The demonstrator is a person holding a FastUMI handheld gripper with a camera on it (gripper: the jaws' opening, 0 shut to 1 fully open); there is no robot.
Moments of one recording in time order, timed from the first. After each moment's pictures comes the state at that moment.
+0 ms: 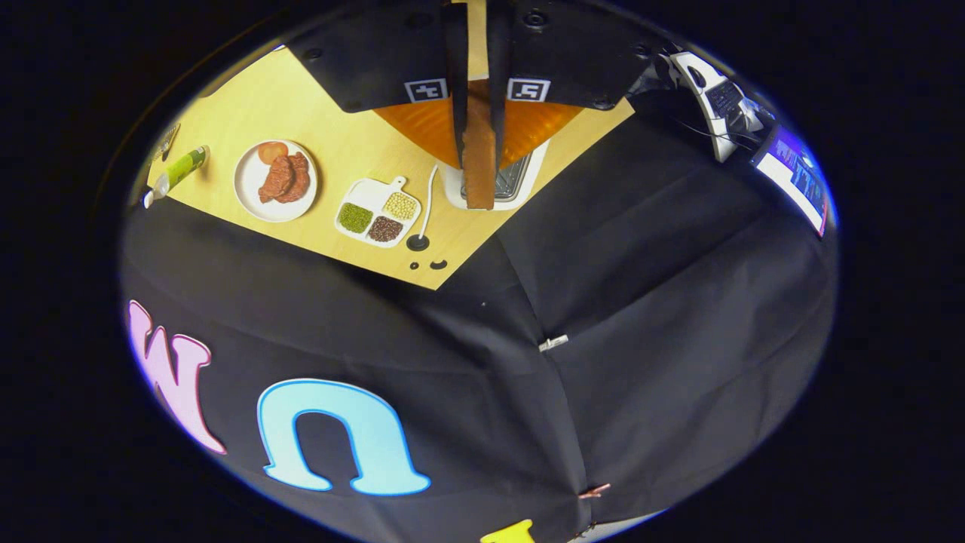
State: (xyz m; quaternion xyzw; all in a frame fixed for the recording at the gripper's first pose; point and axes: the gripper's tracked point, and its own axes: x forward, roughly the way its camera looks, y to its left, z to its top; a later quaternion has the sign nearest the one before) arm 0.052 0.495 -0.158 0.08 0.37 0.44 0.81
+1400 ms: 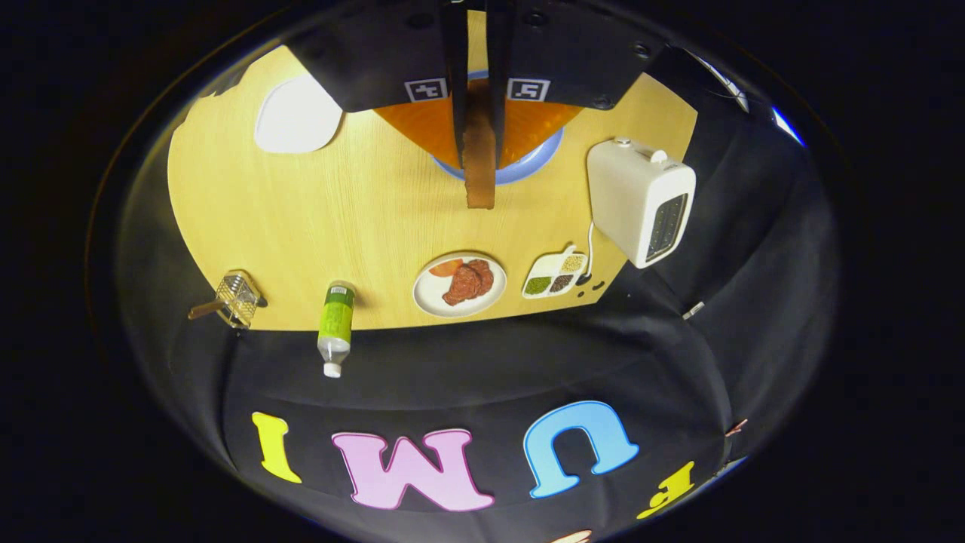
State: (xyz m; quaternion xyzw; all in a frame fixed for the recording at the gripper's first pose) arm -0.009 0.255 -0.318 0.16 0.44 0.20 0.86
